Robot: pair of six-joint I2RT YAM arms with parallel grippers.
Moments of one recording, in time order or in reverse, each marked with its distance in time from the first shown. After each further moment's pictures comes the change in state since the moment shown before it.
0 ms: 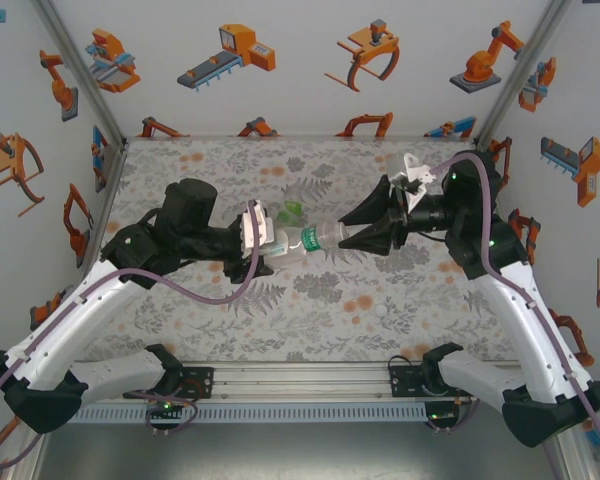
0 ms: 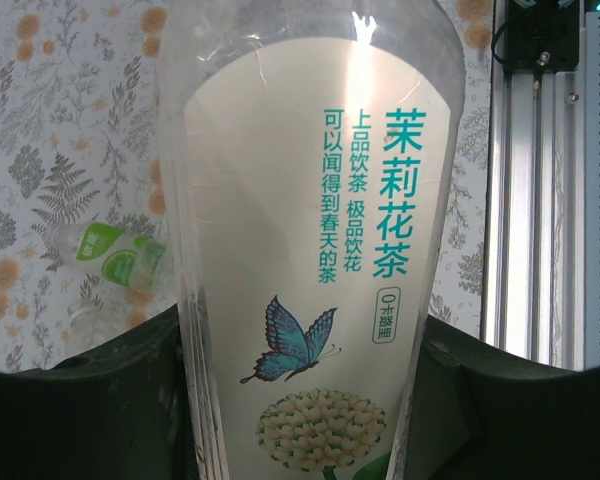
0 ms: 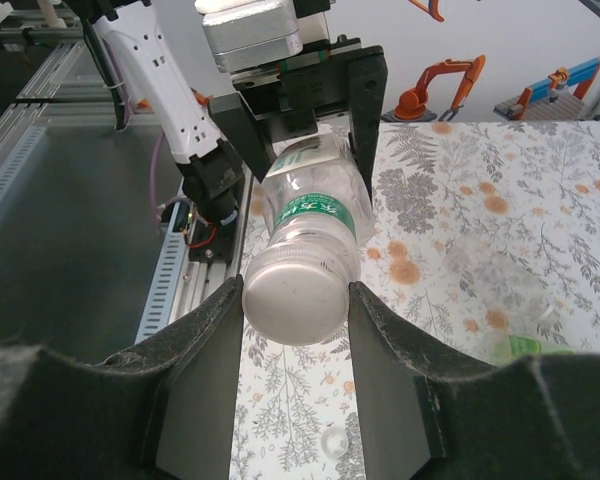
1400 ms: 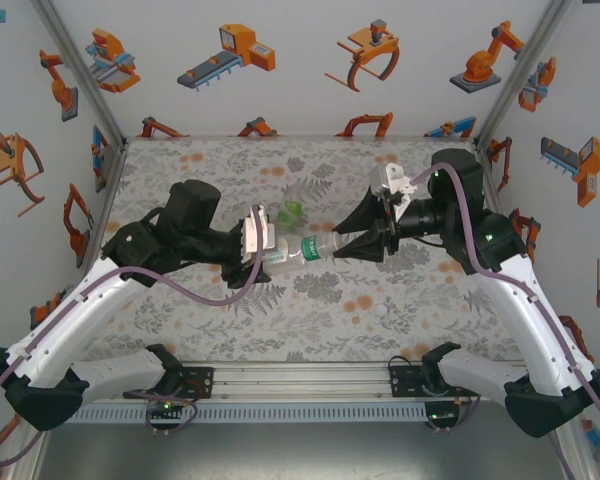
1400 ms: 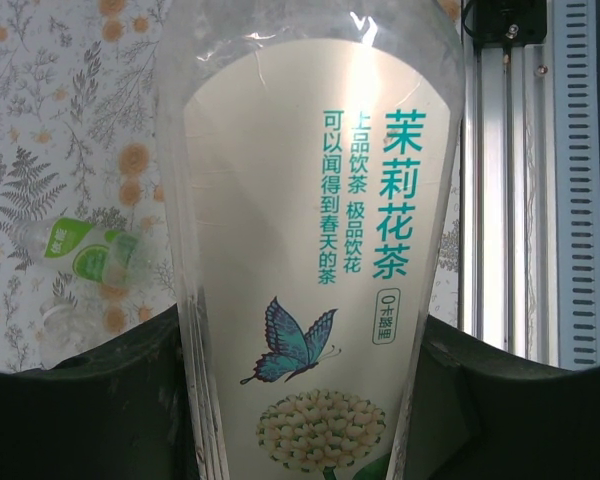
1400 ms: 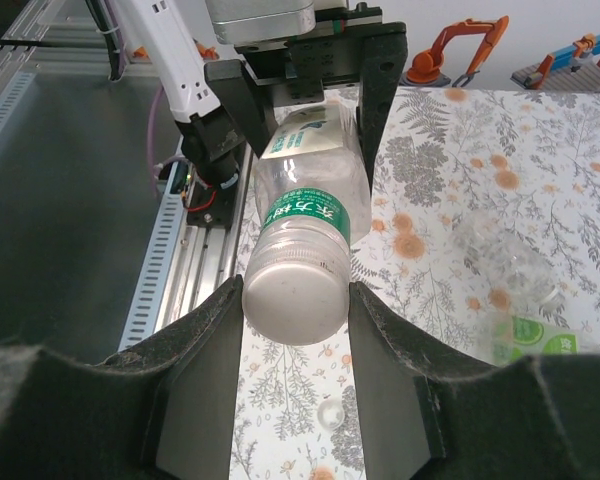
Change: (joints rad) left arm -0.008 0.015 0.021 -0.076 0.025 0.030; right arm 0.089 0.047 0.097 -0.270 0.084 -0.227
